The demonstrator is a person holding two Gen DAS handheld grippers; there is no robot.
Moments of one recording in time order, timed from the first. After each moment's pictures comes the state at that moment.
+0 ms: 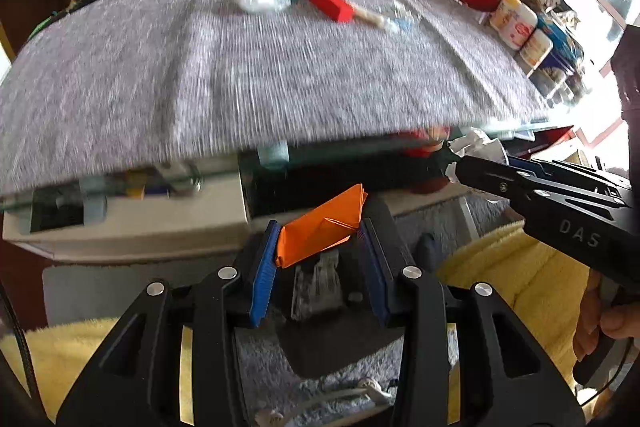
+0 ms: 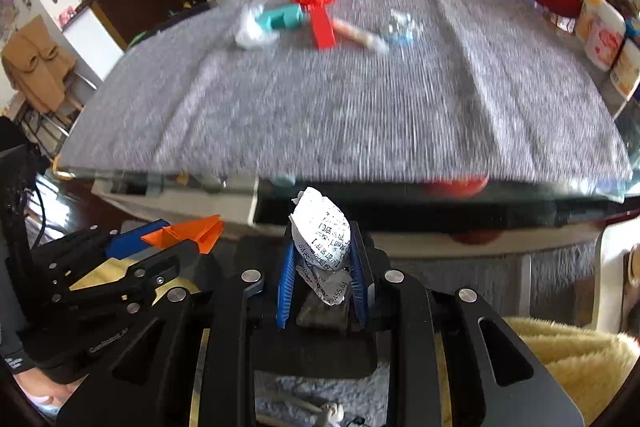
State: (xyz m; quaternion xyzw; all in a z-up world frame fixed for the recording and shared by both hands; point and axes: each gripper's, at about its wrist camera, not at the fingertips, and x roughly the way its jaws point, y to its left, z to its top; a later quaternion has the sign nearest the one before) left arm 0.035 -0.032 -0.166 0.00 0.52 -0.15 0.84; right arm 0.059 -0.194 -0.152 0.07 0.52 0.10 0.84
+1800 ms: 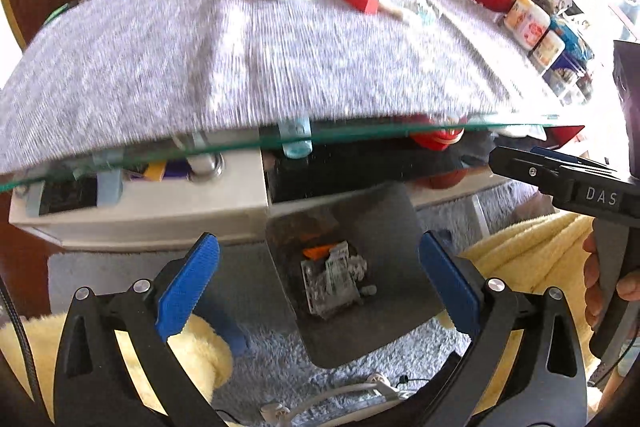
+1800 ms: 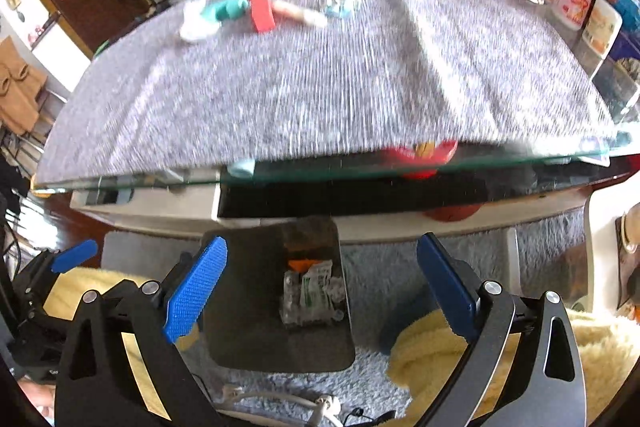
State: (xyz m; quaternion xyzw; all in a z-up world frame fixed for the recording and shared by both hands) left arm 0.032 -0.011 -0.164 0.00 0.51 -0.13 0.85; right arm 0.071 -0.227 -0.152 0.09 0.53 0.05 0.85
